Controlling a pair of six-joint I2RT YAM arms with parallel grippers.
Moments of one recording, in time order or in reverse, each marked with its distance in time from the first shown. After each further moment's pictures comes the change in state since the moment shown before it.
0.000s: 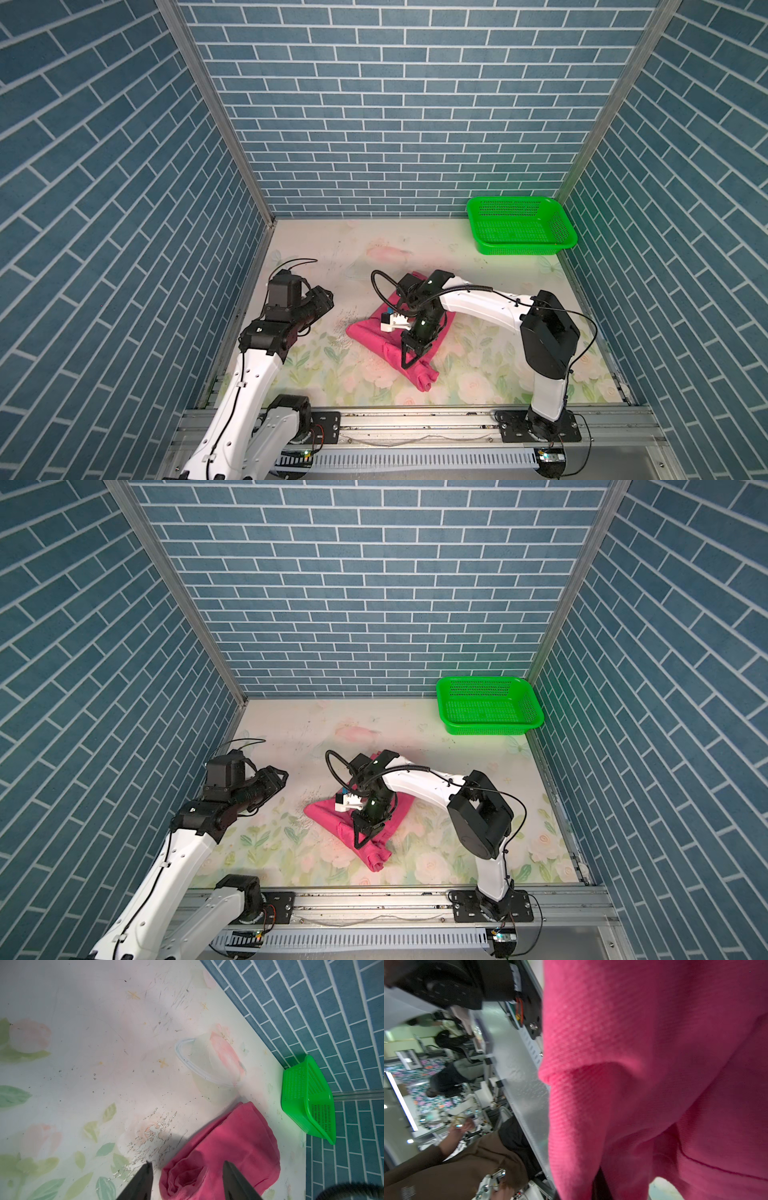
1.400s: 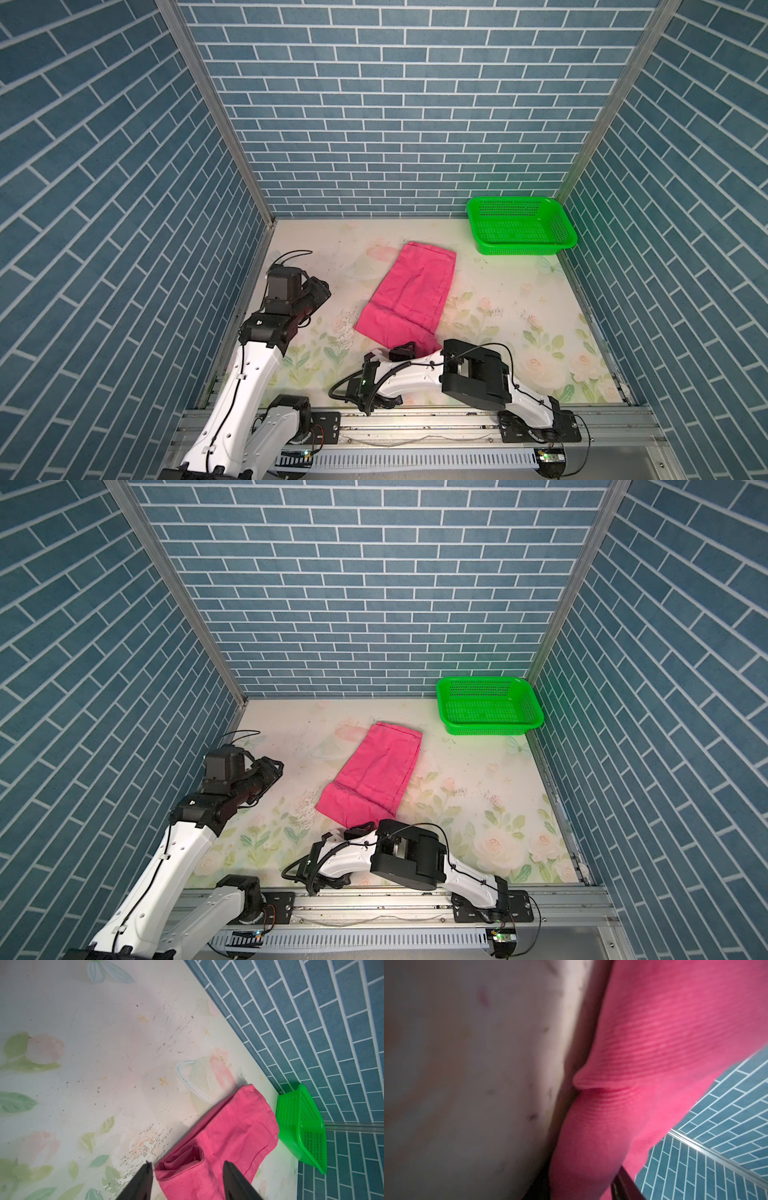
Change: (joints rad) left arm -0.003 0.073 0.067 0.029 -0.085 -0.093; right arm 0.543 0.436 0.091 -0.032 1.809 0.266
